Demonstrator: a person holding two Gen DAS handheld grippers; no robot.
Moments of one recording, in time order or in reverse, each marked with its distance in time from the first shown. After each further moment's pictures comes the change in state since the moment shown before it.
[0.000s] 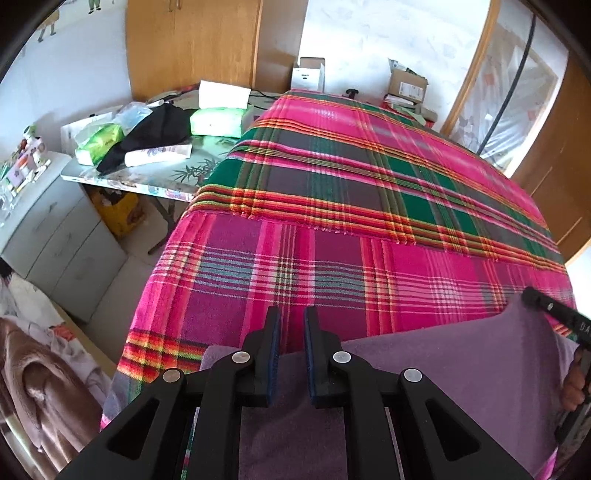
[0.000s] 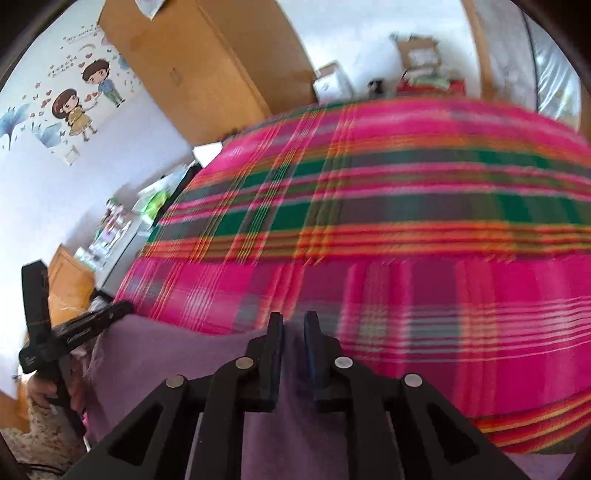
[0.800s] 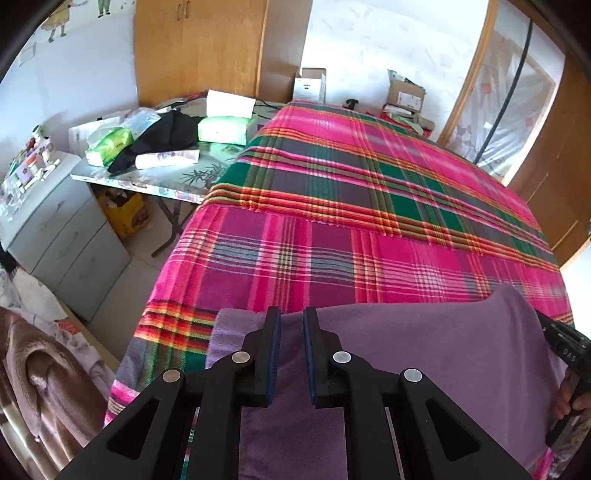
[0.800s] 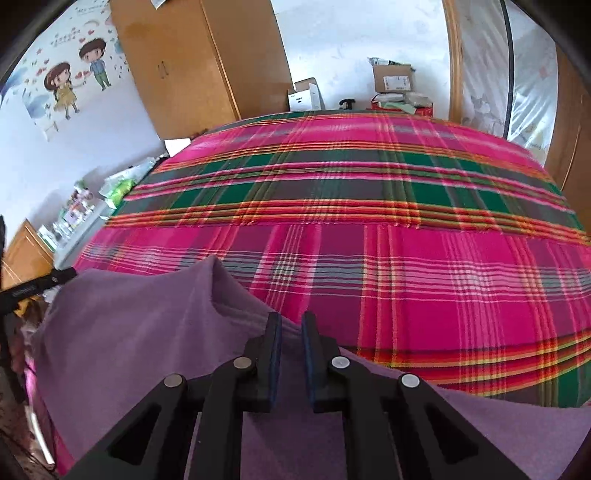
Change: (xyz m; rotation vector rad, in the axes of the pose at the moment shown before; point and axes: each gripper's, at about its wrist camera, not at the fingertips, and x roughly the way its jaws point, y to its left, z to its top) left arm -0.033 0.001 -0.022 -0.015 -0.043 -0.001; right arm -0.029 -0.012 -0.042 -0.118 -0.030 -0.220
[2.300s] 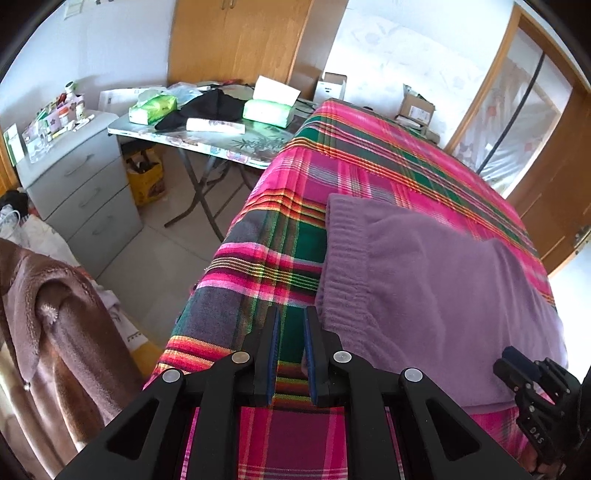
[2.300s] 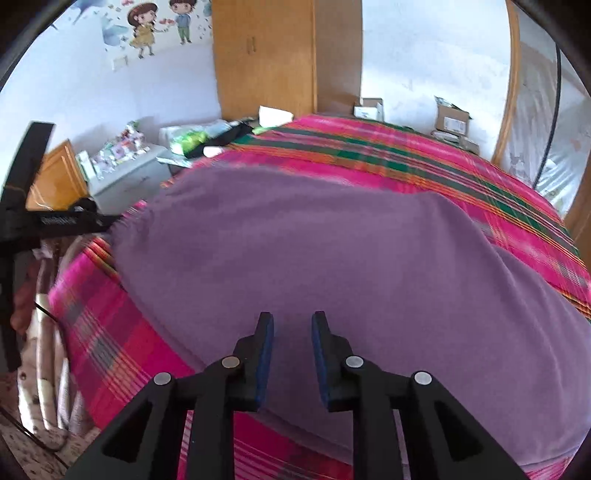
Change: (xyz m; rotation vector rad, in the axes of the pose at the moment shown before) left arm -0.063 0.082 -0.095 -0.104 0.000 -0.048; right arm -0.063 0.181 -0.116 -0.248 -0.045 0.038
